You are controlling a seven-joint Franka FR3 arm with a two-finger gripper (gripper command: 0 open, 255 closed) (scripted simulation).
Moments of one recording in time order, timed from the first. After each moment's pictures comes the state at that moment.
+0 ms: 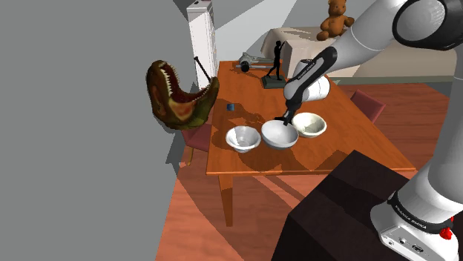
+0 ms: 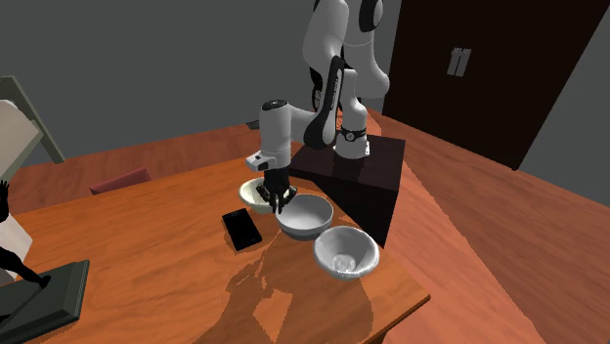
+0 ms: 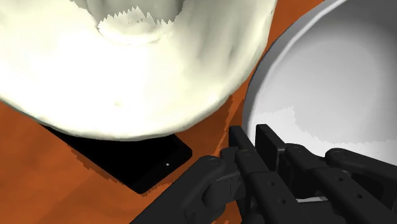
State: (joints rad) arm -0.09 0.40 -0.12 -2.22 0.21 2.72 -0.59
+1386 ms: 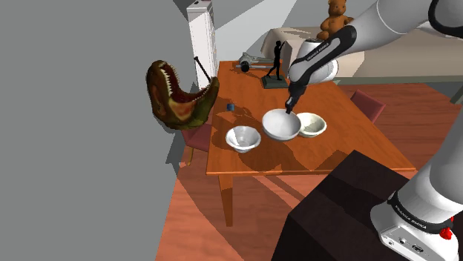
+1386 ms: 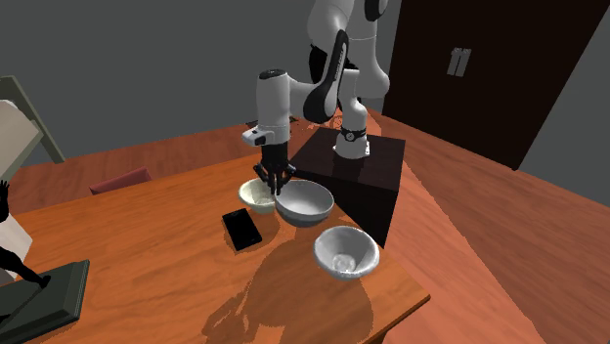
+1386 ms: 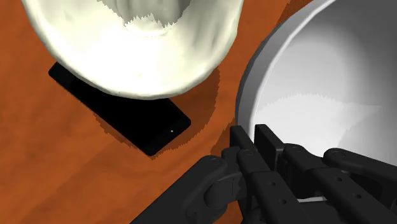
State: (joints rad) arm -0.06 0.23 -0.16 -2.22 0.14 2.55 -0.54
